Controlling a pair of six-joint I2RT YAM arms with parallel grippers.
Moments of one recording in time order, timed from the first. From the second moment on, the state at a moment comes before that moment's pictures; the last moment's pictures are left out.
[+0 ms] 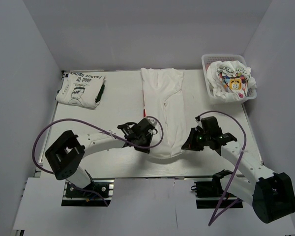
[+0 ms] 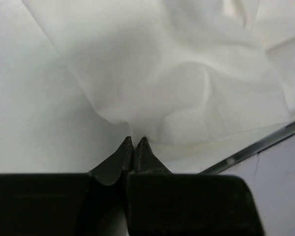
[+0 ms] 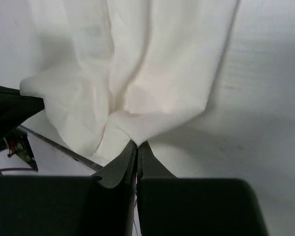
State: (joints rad) left arm -0.95 1.55 0.91 -0.45 0.03 -0.59; right arm 0.38 1.01 0.51 -0.49 -0.37 0.55
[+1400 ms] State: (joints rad) left arm -0.60 2.21 1.80 -0.42 -0.31 -0.33; right arm 0.27 1.94 1.37 -0.18 -0.10 0.53
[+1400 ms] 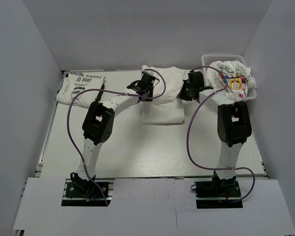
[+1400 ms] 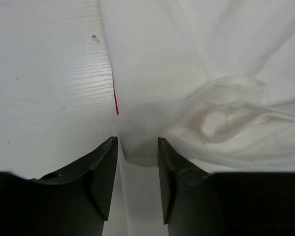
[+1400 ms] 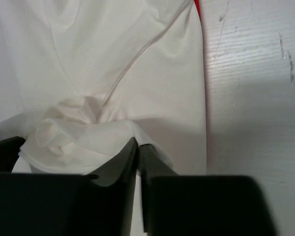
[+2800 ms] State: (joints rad) left arm -0.56 1.65 1.16 -0.43 -0.34 -0.54; right arm 0.36 2.31 1.73 0.15 -0.44 0.67
